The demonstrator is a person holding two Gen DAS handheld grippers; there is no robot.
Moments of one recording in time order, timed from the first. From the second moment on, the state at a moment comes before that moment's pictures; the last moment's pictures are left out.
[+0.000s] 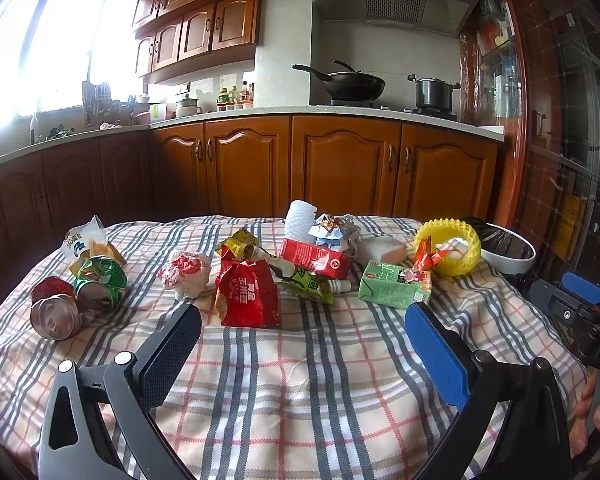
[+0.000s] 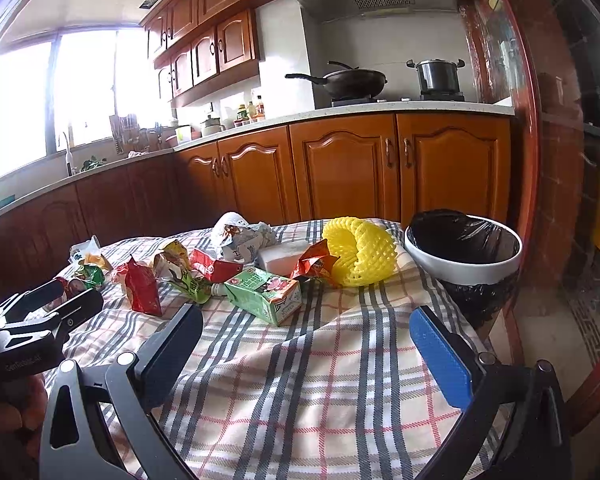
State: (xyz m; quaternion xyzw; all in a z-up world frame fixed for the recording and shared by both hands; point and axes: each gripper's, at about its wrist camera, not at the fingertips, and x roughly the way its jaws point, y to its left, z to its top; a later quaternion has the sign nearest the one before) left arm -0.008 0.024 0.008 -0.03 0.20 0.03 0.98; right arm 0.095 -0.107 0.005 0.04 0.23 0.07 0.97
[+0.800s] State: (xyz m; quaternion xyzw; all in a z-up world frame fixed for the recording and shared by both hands) left arm -0.009 0.018 0.006 -0.03 0.20 0.03 0.98; right arm 0.094 -0.107 0.011 0.05 0.22 0.07 0.97
